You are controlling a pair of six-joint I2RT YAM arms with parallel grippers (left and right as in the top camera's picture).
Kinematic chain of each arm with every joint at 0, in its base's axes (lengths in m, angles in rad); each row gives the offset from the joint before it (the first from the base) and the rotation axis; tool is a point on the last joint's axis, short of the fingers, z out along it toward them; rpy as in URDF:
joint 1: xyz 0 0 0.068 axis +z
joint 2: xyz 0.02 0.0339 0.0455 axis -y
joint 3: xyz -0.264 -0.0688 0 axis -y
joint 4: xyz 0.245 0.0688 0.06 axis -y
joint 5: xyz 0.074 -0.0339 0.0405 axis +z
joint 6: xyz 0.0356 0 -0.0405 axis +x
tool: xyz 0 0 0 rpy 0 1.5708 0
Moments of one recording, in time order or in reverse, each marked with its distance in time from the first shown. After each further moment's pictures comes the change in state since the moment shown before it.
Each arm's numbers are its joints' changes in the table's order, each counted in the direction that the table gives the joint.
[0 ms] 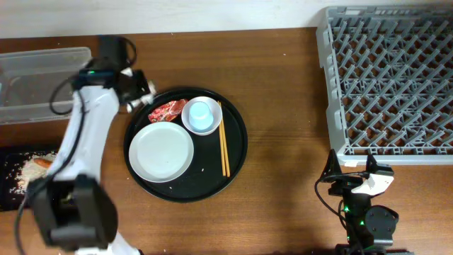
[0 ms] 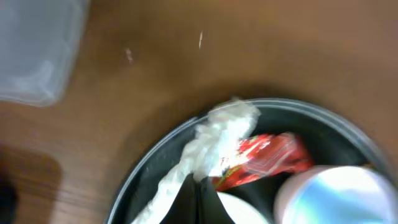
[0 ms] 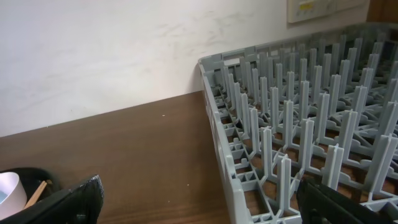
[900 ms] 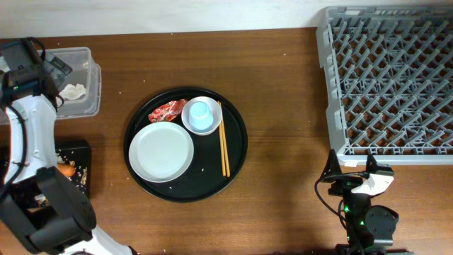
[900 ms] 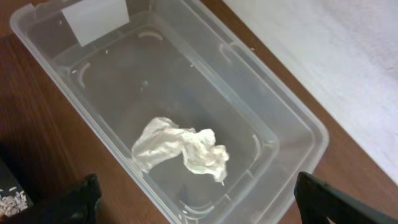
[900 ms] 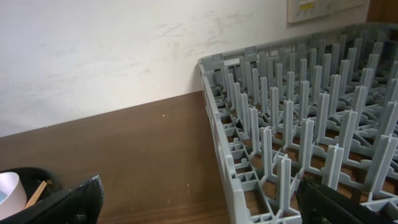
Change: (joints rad) left arm 0.382 -0.033 0.018 0.324 0.161 -0.183; right arm 0.000 0.000 0.000 0.000 0.000 0.000
